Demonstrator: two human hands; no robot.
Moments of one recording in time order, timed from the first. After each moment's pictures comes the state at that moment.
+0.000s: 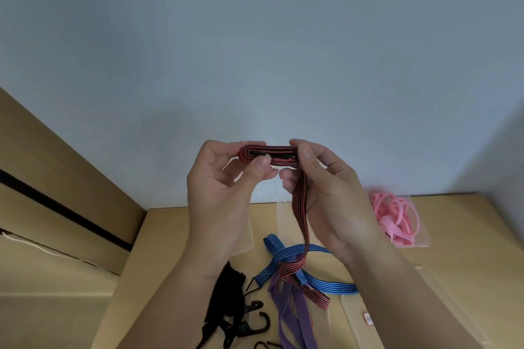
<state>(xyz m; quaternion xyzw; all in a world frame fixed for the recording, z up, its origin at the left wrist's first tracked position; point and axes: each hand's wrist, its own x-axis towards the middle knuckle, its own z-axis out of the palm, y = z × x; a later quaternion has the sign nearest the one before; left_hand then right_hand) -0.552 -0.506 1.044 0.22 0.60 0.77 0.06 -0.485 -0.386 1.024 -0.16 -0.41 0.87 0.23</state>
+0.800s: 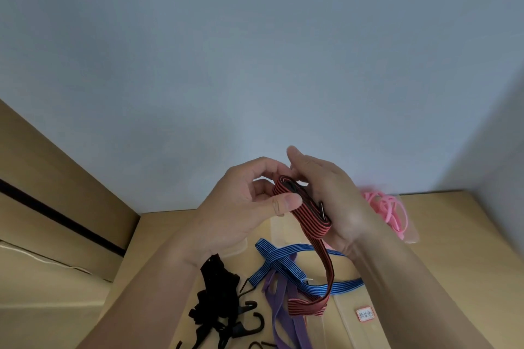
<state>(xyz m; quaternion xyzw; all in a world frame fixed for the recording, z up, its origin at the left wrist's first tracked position) -0.556 -0.507 1.052 0.35 0.68 0.56 0.32 -0.467 -0.379 1.041 -0.20 -0.47 0.86 0.09</state>
